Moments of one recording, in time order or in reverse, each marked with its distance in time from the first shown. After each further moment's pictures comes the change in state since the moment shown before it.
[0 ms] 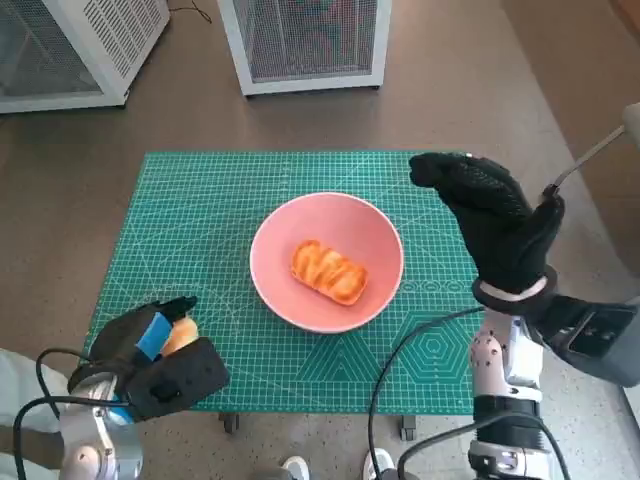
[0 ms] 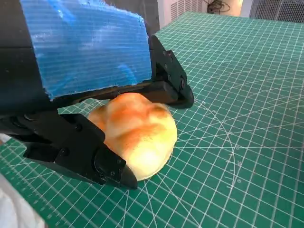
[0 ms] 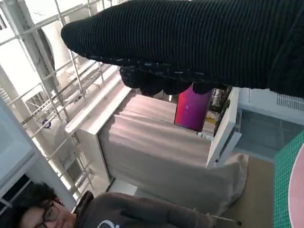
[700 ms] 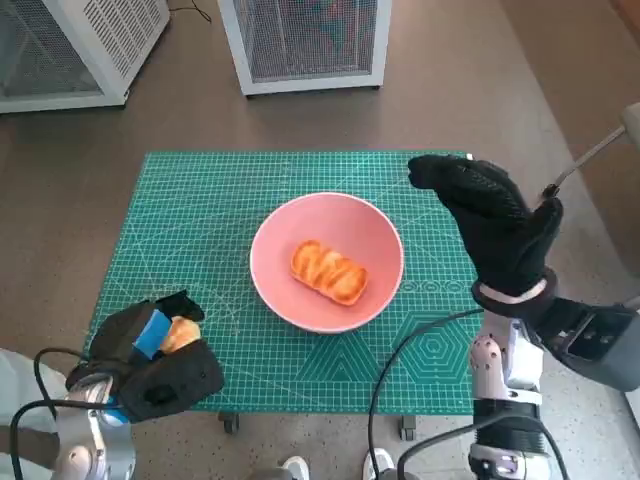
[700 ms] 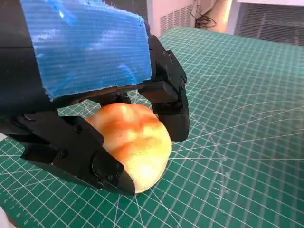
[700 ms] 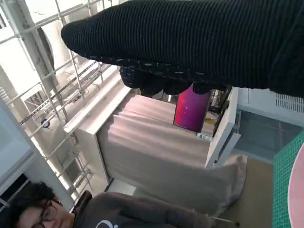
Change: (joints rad) left arm 0.021 0.023 0.028 -0.055 -0.082 -0.047 0.035; right arm 0.012 -0.001 0.006 -0.016 -0.011 0.001 -0.013
